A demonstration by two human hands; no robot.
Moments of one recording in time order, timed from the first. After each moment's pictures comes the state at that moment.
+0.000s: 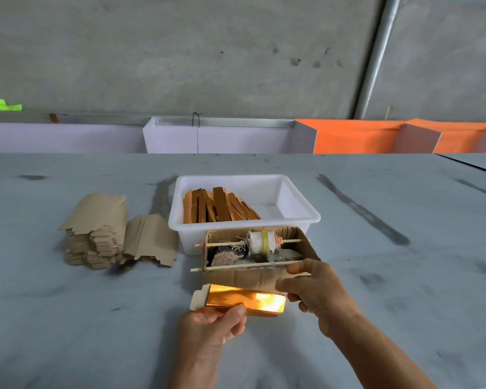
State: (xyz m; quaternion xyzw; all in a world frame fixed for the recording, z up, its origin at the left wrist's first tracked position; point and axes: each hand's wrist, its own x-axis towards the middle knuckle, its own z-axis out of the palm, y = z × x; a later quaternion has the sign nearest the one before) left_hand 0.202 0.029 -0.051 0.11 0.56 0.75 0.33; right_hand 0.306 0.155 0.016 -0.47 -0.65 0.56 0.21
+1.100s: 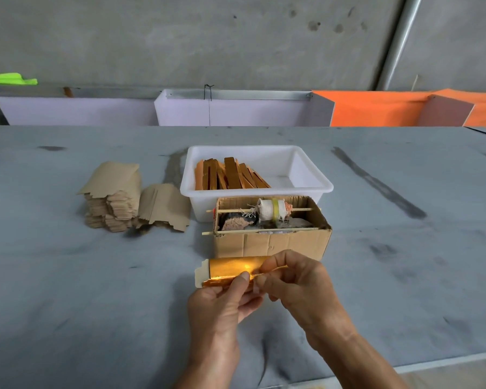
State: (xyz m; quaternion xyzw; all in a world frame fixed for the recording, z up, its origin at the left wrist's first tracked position) left_hand 0.237 0.021 -0.039 0.05 0.51 0.80 0.31; right_hand 0.320 0.095 0.003 -0.29 -0.67 0.64 0.26
